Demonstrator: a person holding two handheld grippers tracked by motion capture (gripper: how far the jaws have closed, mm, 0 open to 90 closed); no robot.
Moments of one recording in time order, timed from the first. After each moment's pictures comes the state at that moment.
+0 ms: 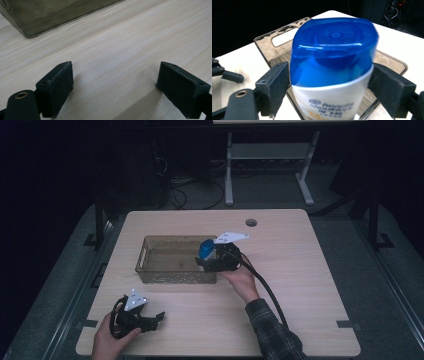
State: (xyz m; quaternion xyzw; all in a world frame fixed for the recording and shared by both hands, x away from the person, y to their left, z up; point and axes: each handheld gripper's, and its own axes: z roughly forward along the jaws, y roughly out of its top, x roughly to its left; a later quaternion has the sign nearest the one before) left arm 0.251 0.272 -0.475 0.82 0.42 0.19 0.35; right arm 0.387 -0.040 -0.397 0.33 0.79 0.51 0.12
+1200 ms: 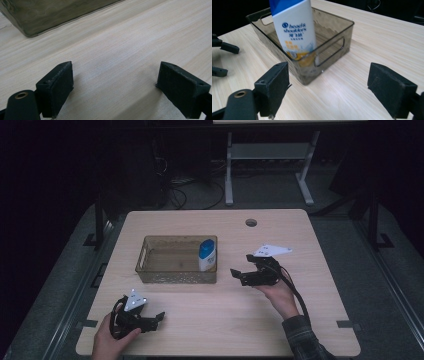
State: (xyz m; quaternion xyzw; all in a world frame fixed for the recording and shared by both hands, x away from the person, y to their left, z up) left arm 0.250 0.272 -0.475 0.81 0.43 0.19 0.35; right arm 0.341 -0.139 -0.401 0.36 0.79 0.48 0.14
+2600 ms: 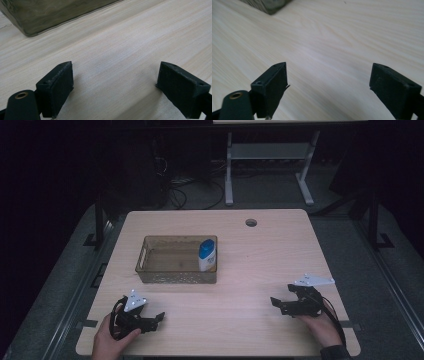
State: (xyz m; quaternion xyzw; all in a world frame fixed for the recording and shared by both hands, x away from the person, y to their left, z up) left arm 0.249 0.272 -0.475 0.81 0.42 0.19 0.35; right arm 0.276 -0.239 -0.449 0.45 0.79 0.40 0.13
